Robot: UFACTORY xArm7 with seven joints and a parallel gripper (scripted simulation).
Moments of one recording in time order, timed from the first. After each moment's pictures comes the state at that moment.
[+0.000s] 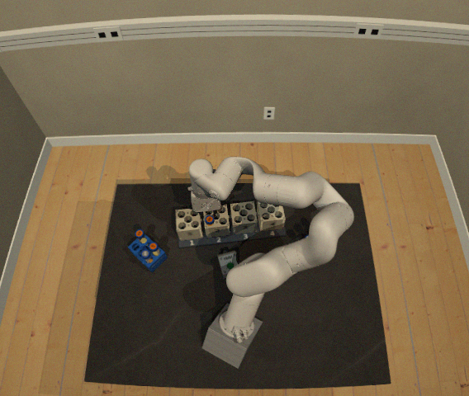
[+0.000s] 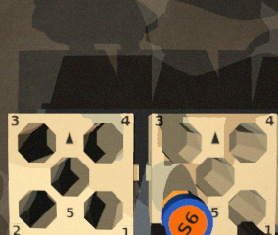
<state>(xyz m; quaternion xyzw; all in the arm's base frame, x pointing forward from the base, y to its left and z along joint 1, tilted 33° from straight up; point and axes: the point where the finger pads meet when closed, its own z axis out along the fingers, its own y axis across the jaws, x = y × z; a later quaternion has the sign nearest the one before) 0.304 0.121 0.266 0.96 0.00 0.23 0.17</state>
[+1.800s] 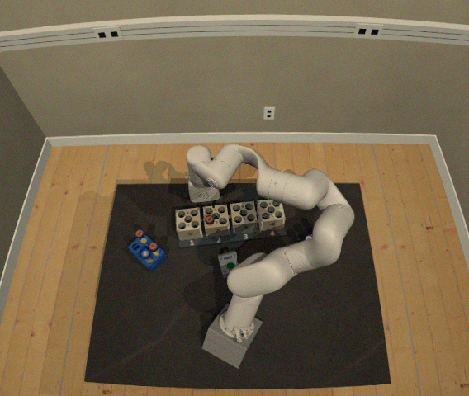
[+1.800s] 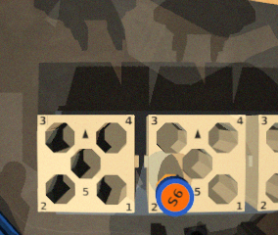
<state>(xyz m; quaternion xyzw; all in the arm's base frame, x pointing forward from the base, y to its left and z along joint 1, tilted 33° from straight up) 0.274 0.143 0.322 0.96 0.00 0.23 0.17</state>
